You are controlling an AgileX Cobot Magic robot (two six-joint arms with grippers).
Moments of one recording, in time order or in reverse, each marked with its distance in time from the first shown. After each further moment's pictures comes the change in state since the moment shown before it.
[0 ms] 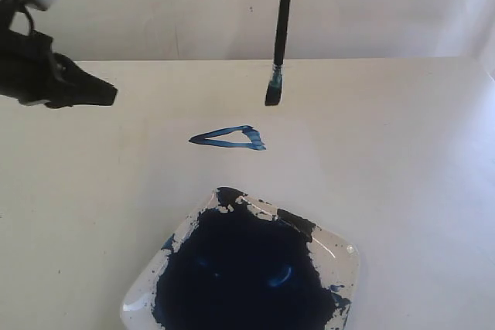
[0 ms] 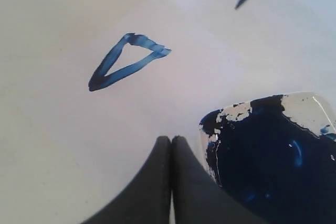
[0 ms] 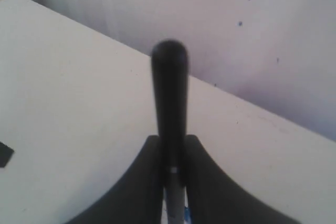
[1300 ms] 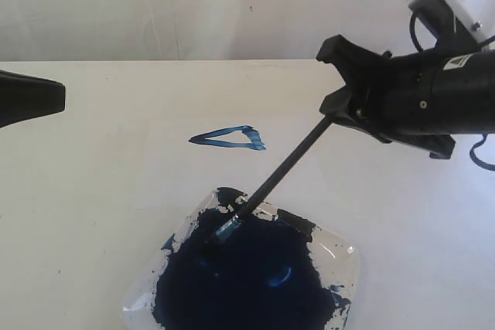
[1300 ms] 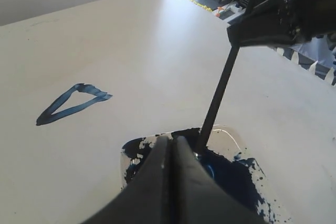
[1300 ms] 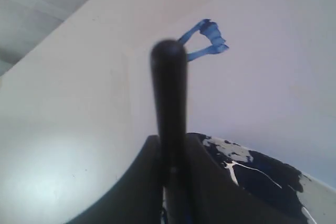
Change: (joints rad) left arm 0.066 -0.551 0.324 -0.183 0.096 -0.010; right arm -0.002 -0.256 0.730 0.230 -0.286 0.667
